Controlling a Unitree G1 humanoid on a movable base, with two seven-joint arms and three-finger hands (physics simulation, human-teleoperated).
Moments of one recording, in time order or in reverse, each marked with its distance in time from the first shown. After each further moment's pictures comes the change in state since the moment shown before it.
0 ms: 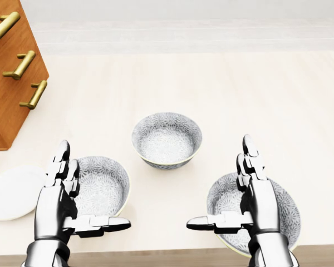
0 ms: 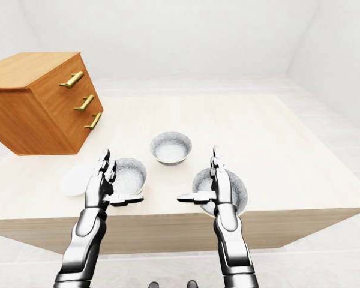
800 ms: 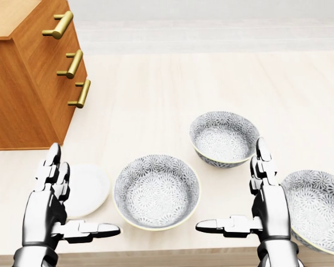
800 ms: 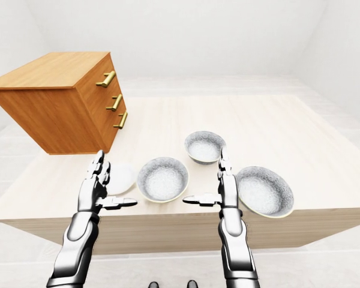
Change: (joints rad) left arm 0.026 0.047 0.037 0.012 -0.003 -0.050 -0.046; right arm 0.035 0.015 -0.060 0.010 -0.071 -0.072 -0.004
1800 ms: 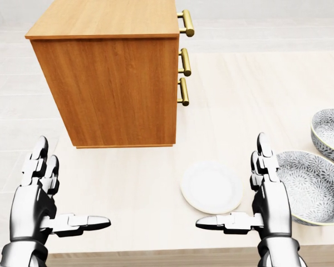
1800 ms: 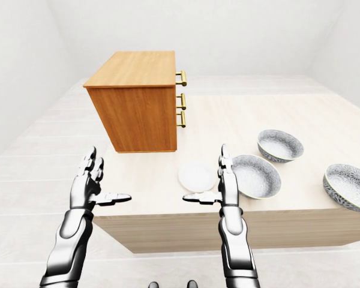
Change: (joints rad) left arm -0.019 0.024 0.039 -0.031 -0.029 0.016 -0.001; right arm -0.010 0.007 -0.010 -0.020 -0.003 0.000 0.010
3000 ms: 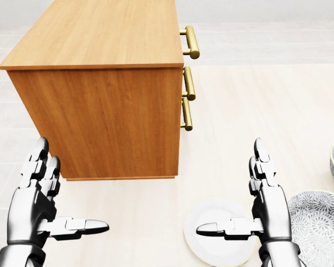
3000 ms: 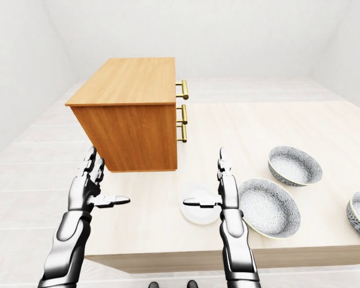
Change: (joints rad) left arm 0.018 -0.003 0.015 -0.021 -0.029 0.000 -0.050; right arm 0.020 -0.009 0.001 0.011 -0.012 0.000 0.030
